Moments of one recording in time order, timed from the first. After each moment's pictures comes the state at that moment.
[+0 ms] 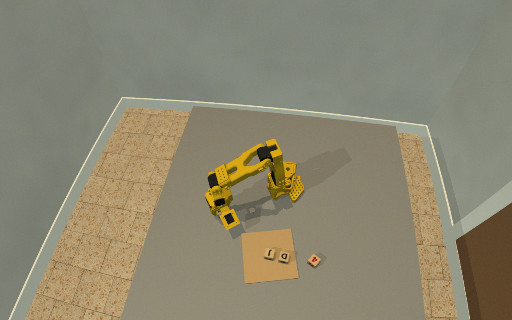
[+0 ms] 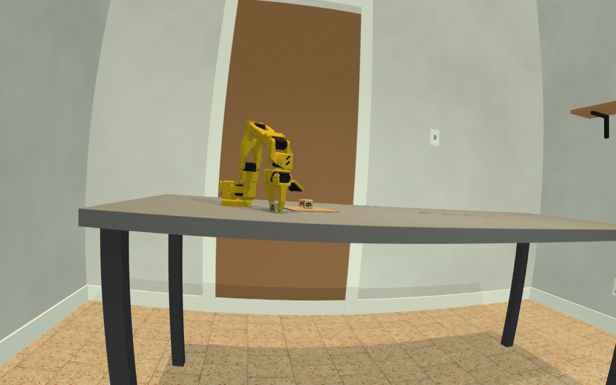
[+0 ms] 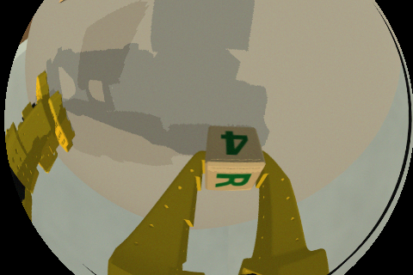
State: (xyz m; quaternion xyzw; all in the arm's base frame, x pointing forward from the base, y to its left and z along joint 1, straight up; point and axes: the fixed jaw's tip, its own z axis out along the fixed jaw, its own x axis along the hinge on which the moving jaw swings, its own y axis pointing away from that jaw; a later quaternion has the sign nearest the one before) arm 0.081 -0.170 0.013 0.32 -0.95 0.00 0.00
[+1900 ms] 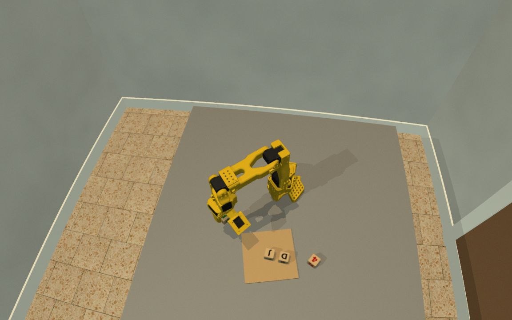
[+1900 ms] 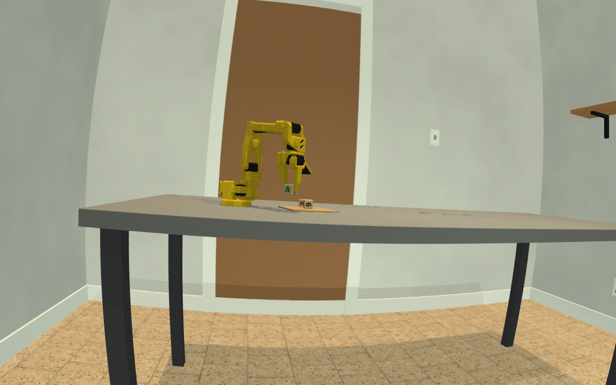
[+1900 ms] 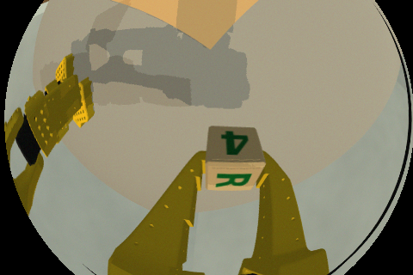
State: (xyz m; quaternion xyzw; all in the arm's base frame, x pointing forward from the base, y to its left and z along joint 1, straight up) arm 0.115 -0.147 0.061 0.42 -0.91 -0.01 0.00
